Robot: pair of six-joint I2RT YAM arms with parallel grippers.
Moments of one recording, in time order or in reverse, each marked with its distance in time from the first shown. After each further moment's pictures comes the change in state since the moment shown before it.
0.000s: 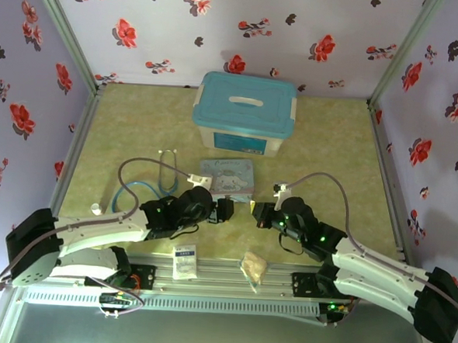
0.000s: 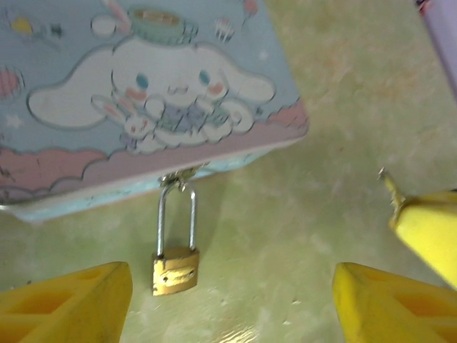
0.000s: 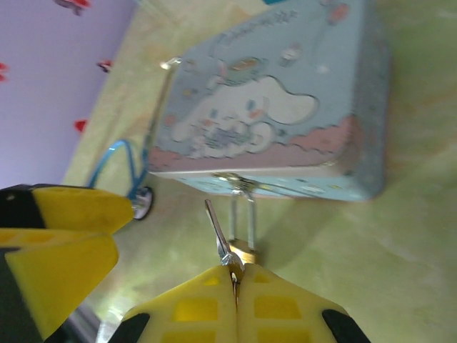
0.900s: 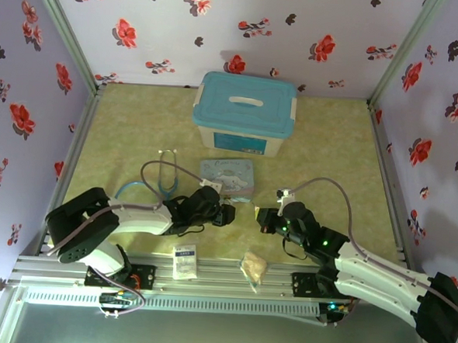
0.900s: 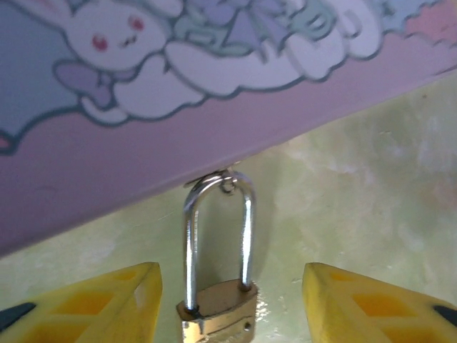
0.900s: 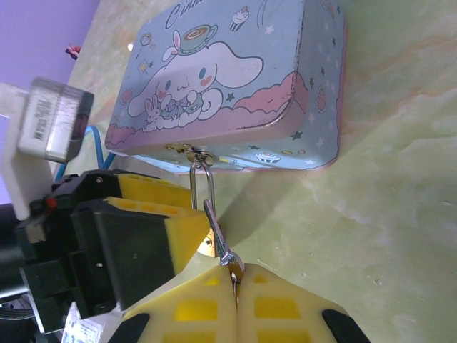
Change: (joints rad) left arm 0.091 0.322 -0.056 0.299 0.167 0.110; right arm 0.000 -0.064 -0.054 -0.042 0.009 0.011
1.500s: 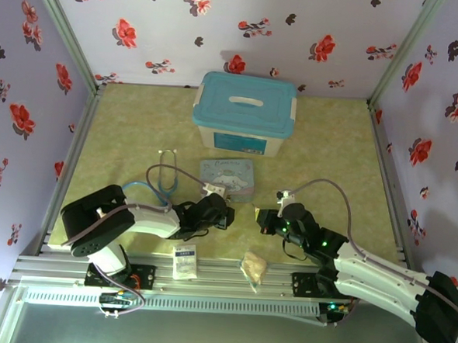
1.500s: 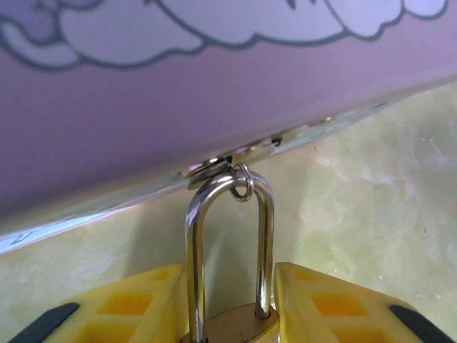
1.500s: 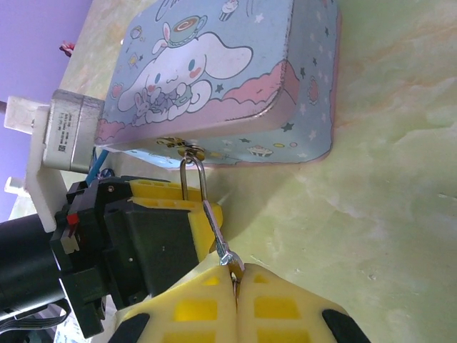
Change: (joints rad) left arm -0.068 0.095 0.003 0.083 -0.138 -0.034; right arm 0.000 0.009 -0.023 0.019 0.000 0.010
